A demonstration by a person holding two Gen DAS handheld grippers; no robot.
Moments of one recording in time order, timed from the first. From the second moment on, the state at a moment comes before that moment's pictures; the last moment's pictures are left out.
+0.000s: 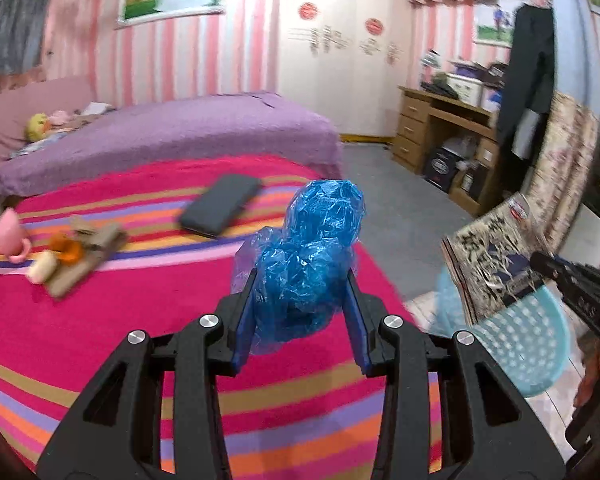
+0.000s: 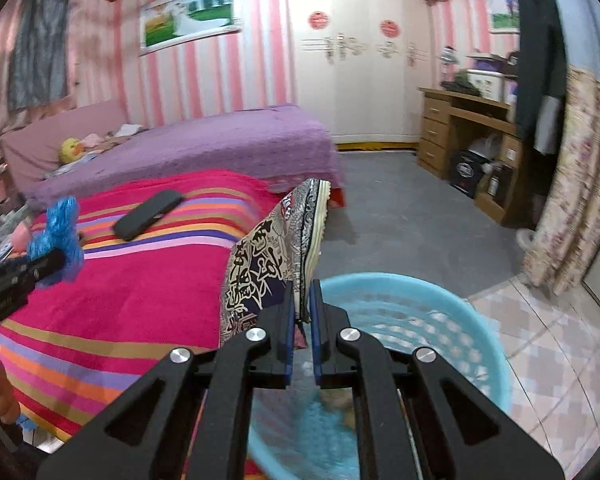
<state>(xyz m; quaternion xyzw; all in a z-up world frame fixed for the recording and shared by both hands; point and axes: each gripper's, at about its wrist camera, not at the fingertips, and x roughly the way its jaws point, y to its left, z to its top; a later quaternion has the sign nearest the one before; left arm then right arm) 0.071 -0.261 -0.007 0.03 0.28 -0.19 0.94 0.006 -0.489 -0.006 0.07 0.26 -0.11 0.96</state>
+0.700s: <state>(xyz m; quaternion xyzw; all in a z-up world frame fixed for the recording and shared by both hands) 0.035 -0.443 -0.047 0.07 0.31 -0.29 0.90 -0.046 -0.603 -0.040 0.12 0.29 -0.21 0.93</state>
